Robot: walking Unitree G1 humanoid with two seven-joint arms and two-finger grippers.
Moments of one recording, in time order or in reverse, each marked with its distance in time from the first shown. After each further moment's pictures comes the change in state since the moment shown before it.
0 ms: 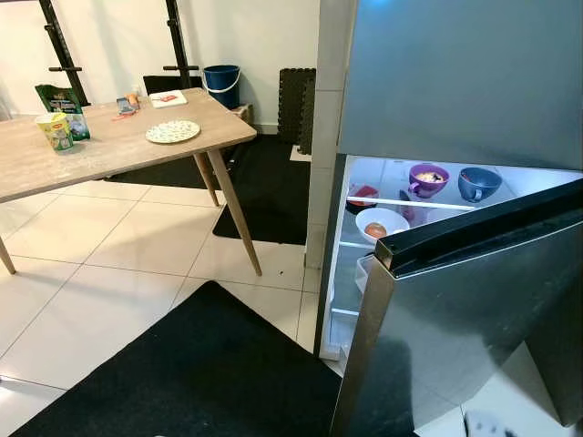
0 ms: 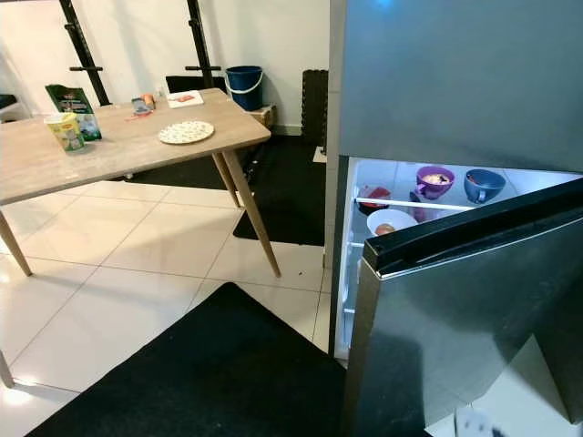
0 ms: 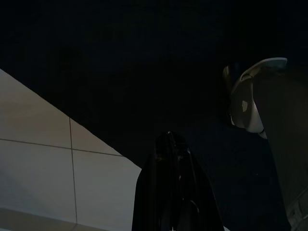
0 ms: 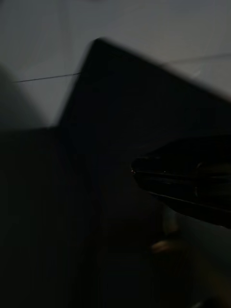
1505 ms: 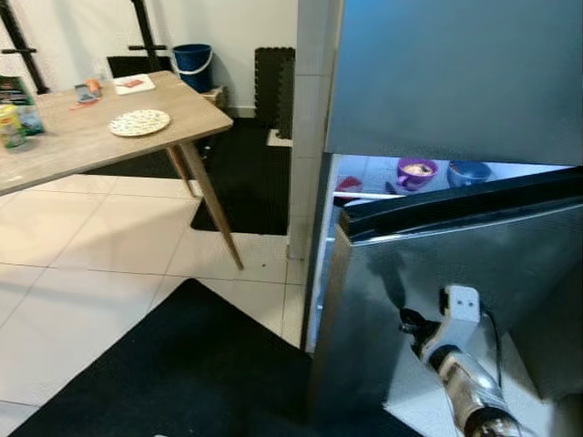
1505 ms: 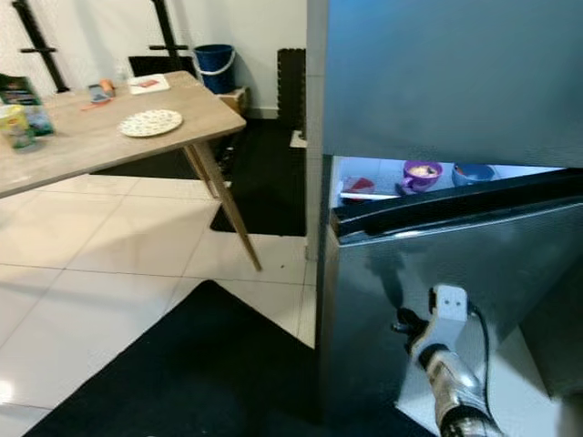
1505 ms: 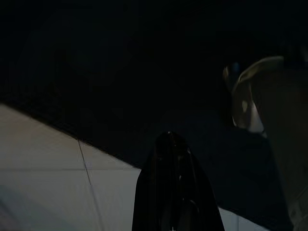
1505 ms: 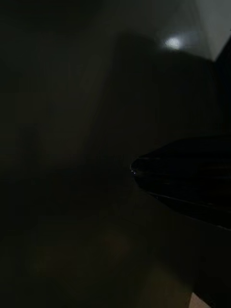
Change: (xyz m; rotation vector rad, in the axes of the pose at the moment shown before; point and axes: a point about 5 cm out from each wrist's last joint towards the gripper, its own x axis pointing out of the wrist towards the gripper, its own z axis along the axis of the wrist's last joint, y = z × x) left arm -0.001 0.003 -0.001 0.040 0.001 -0.013; right arm 0.010 0.082 0.139 0.000 -0.480 0.447
